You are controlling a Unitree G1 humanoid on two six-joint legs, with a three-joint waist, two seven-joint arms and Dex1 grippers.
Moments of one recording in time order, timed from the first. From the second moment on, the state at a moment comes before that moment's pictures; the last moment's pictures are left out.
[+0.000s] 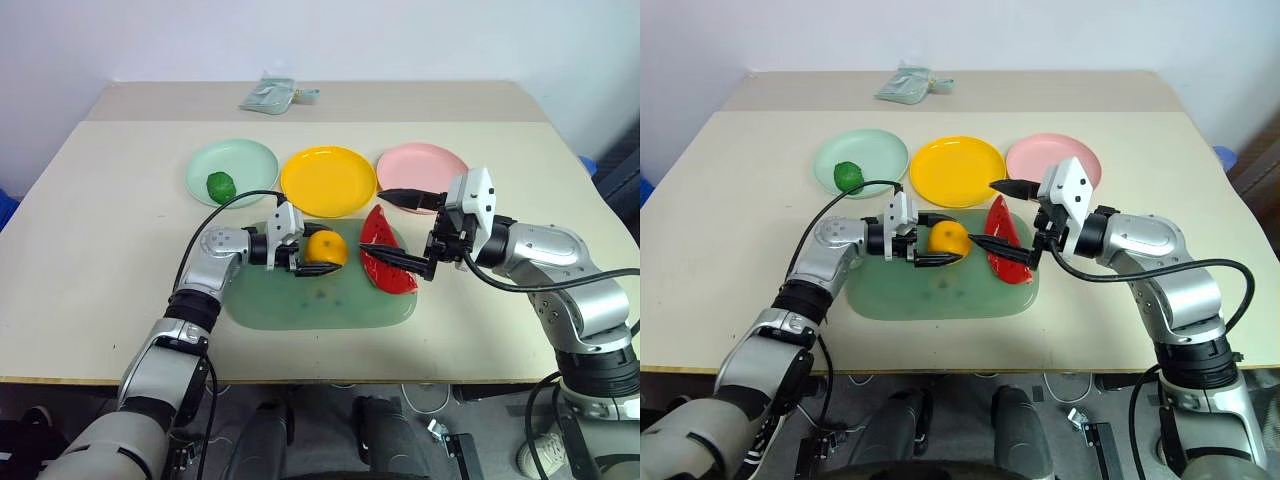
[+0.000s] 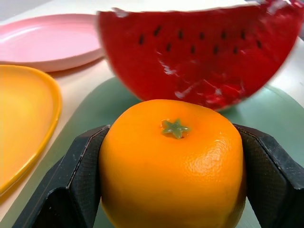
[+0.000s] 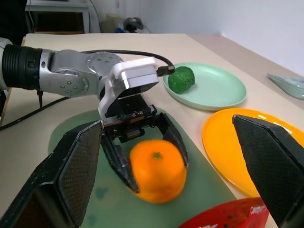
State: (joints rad) left arm -0.79 0.27 -0.13 0.74 -0.17 -0.14 -1.20; right arm -0.43 -0.66 -0.02 -0.33 0.53 0.46 0.92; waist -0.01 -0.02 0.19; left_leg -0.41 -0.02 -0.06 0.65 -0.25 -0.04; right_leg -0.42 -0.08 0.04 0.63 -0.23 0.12
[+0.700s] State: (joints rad) left arm -1.17 0.13 0.15 1.30 -0.15 -0.22 -0.55; right arm -0.60 -0.61 0.01 -0.06 0.28 0.44 0.72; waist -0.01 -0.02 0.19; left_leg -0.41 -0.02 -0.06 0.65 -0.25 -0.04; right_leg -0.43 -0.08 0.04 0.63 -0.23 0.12
